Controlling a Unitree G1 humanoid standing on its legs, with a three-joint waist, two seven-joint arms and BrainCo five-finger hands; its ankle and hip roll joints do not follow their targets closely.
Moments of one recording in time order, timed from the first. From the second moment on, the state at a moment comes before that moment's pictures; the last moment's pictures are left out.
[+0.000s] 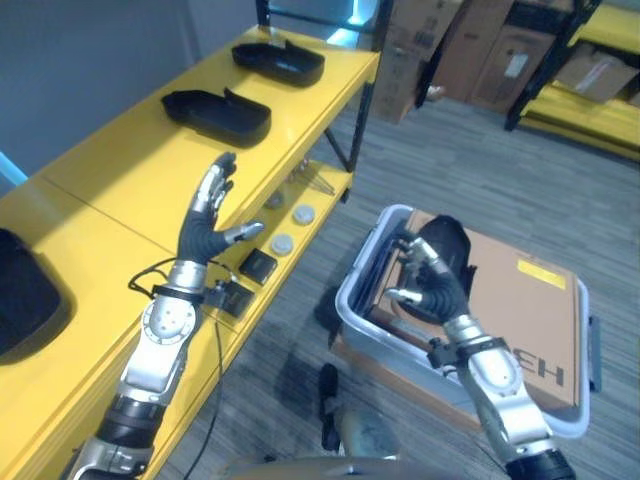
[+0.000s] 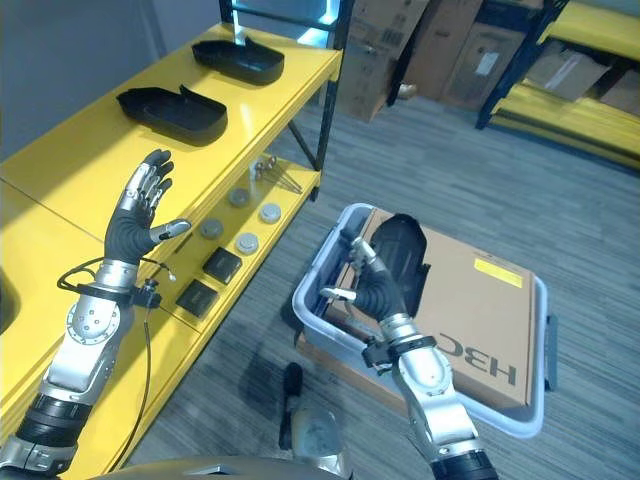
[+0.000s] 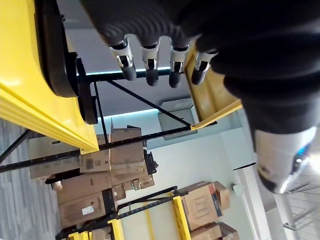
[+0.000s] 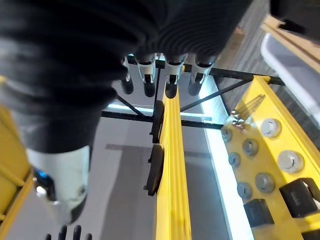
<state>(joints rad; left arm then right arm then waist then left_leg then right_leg) -0.11 0.38 -0.17 -0.18 -0.19 -0.27 0.08 0.16 -0.43 0.15 -0.18 0.29 -0.23 0.10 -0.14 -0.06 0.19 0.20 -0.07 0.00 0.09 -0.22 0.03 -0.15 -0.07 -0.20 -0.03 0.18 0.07</state>
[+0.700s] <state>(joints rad) -0.09 0.41 -0.24 -0.14 -0.21 -0.25 0.06 0.18 -0.41 0.10 -0.13 0.16 -0.22 0.05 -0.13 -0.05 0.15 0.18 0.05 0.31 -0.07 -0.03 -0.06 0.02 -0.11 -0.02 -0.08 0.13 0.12</state>
